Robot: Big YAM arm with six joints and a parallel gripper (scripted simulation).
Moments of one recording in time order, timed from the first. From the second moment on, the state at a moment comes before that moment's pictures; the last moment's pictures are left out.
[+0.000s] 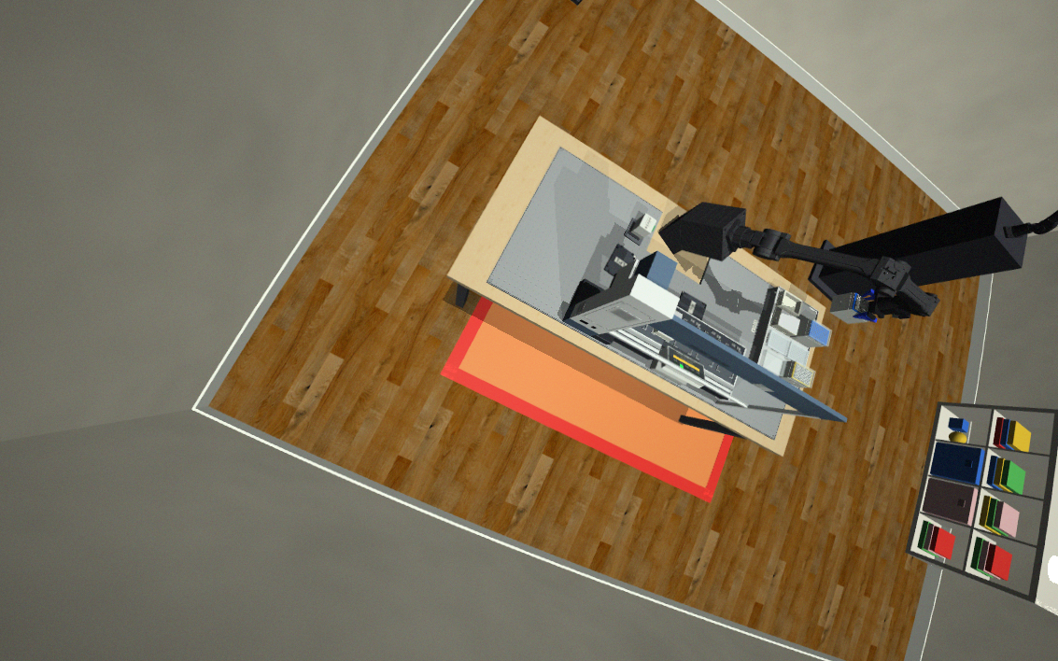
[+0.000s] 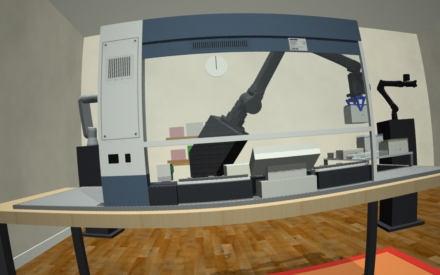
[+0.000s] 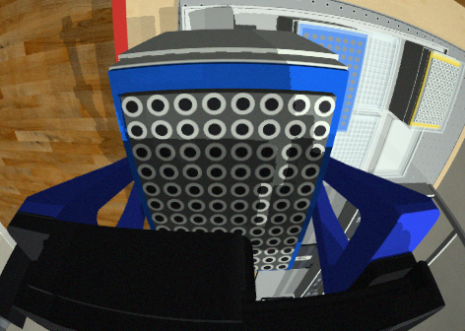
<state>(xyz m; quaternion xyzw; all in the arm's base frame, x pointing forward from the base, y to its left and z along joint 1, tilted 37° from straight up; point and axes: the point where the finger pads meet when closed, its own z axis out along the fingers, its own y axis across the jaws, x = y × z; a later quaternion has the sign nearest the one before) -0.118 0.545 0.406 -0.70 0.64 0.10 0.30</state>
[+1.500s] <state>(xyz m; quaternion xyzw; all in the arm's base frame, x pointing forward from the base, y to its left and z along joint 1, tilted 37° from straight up) -0.129 0.519 0.444 -0.70 0.64 0.10 0.30</state>
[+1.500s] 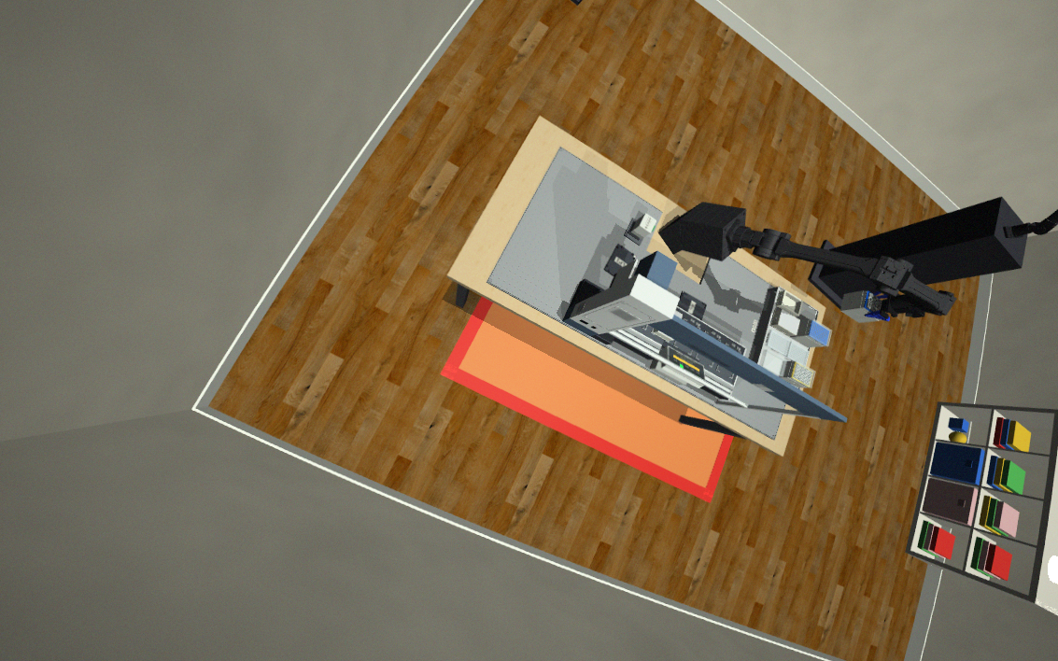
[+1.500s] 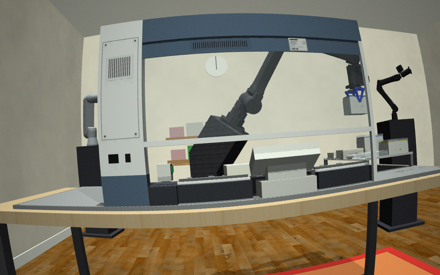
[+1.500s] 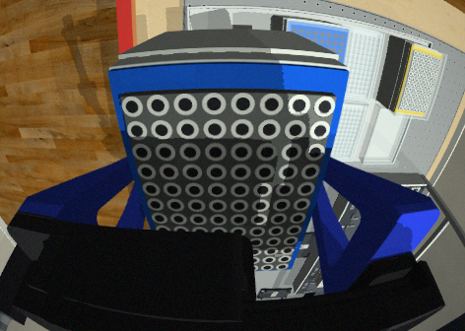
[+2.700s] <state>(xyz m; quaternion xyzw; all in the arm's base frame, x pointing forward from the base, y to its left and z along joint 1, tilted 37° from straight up) -0.017 0.500 0.460 -0.70 0.64 0.10 0.30</state>
